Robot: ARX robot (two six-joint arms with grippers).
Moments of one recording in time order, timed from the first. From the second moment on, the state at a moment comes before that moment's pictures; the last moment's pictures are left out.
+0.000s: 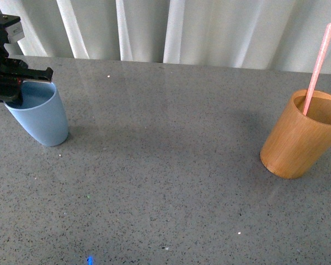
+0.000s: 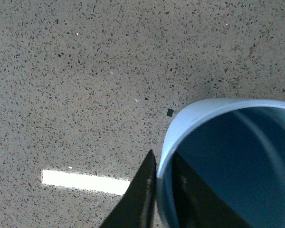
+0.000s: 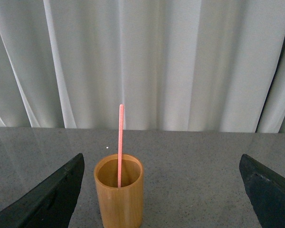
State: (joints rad) left arm 0.00 2.02 1.28 -0.37 -0.15 0.04; right arm 0.00 0.00 0.02 0.00 0.00 -0.01
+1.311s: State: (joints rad) left arm -0.54 2.04 1.33 -0.34 -0.02 -0.06; right arm 0.00 0.00 0.02 0.00 0.00 -0.01
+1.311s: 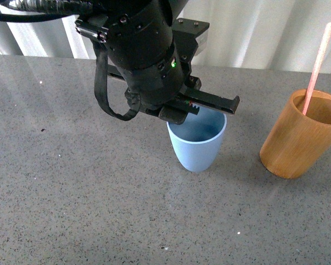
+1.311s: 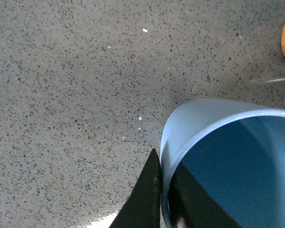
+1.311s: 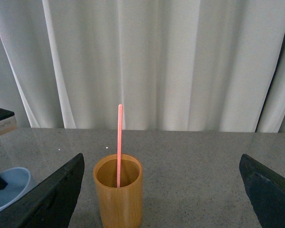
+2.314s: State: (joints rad) left arm -0.32 1.47 0.84 0.38 -0.16 0.11; right arm 0.00 0.00 0.02 0.00 0.00 -0.01
